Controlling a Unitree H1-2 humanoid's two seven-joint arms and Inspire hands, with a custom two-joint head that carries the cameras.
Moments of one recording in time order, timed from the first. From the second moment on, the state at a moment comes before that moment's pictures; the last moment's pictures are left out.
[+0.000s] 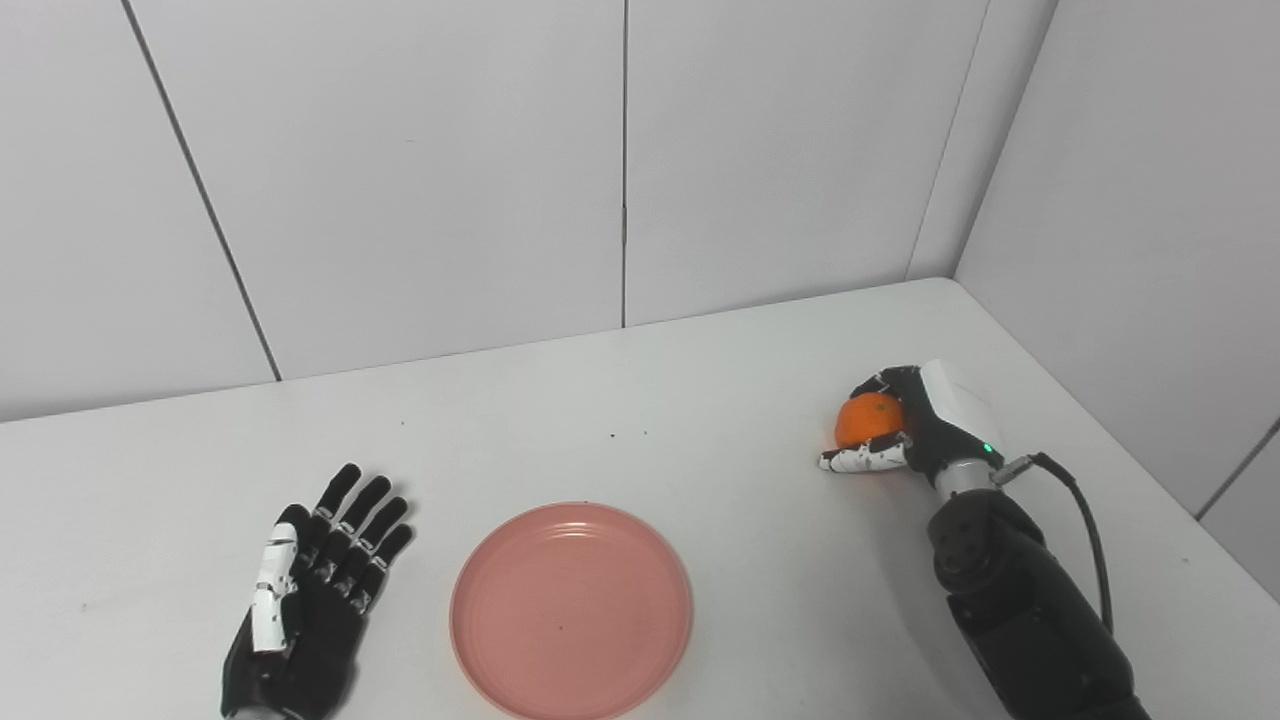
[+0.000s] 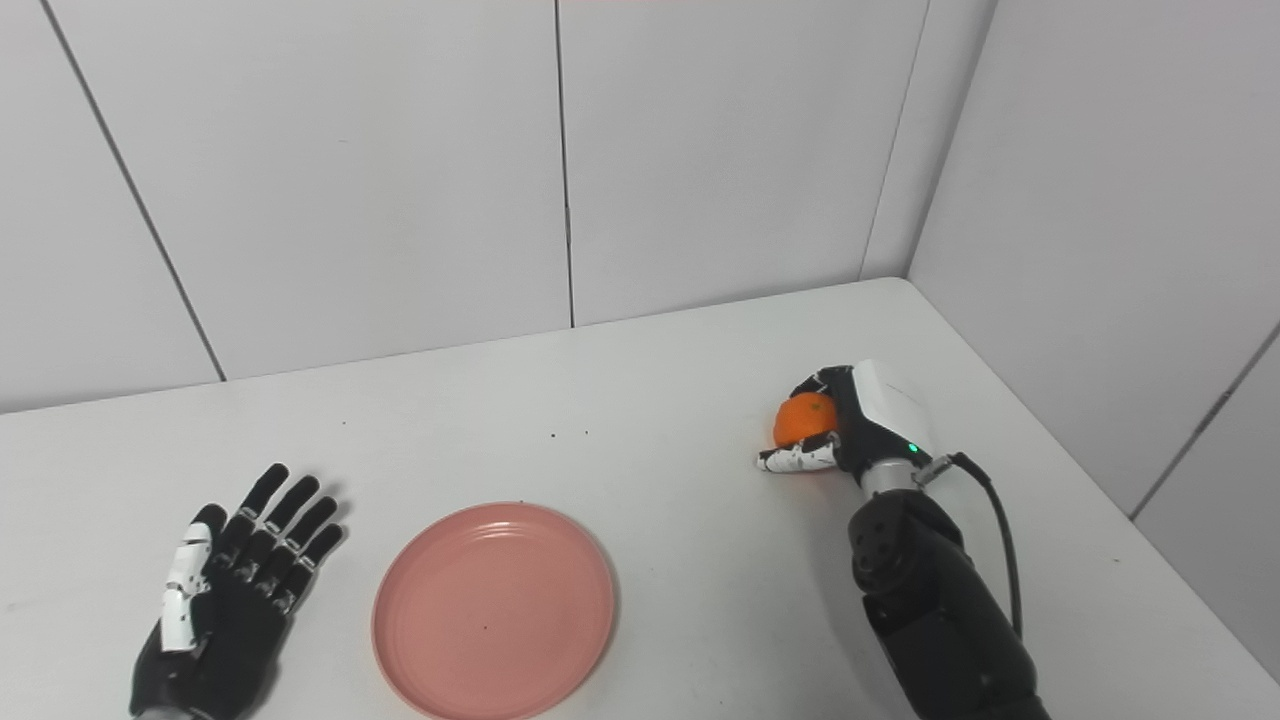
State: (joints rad) left arm -0.16 0.03 0.07 -0.04 -0.50 0.37 -0.22; right arm -0.28 -0.41 -0.01 0.06 -0.61 0.45 -0.05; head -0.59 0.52
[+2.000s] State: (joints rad) left arm -0.13 -0.06 -0.01 -0.09 -0.38 0.36 -0.17; right arm -0.31 -0.12 0.38 -0.41 -0.87 0.39 0.23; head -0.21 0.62
